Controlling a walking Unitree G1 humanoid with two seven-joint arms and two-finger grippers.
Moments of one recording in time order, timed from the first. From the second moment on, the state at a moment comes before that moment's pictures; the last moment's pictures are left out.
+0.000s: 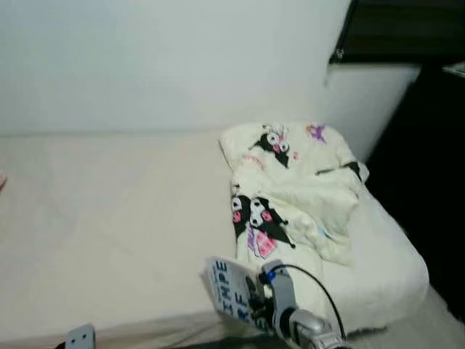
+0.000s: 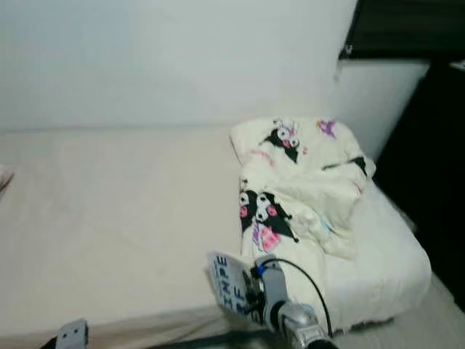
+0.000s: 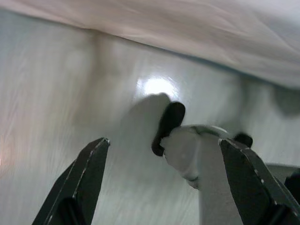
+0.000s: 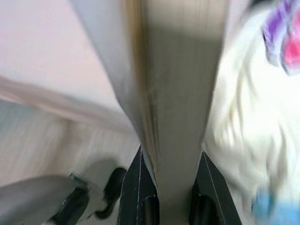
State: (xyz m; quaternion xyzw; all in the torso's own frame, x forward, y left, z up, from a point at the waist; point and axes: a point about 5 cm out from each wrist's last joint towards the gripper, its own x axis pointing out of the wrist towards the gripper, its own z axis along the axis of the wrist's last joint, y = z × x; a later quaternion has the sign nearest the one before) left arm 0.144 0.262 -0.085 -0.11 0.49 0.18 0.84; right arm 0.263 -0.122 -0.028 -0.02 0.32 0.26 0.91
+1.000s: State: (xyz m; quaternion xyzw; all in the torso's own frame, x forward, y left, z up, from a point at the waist) left arm 0.128 0.258 -0.092 -0.10 0.51 0.18 0.83; right arm 0.267 -0.126 -0.023 -0.04 0.29 0.29 0.91
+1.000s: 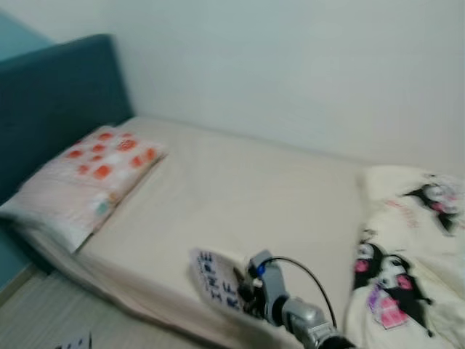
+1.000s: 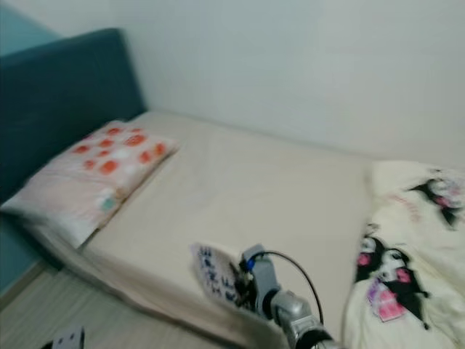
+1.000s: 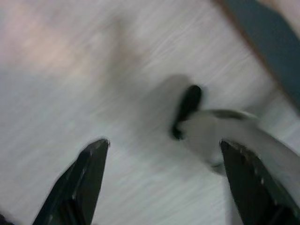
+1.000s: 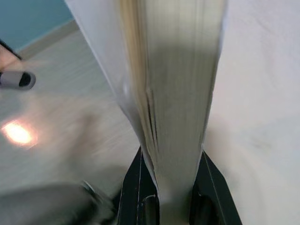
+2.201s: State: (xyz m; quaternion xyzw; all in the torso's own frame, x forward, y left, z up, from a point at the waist) left arm 0.127 0.254 -0.093 -0.09 0.52 0.14 0.84; right arm 0.232 -0.161 -0.054 0.11 0.37 0.10 0.92
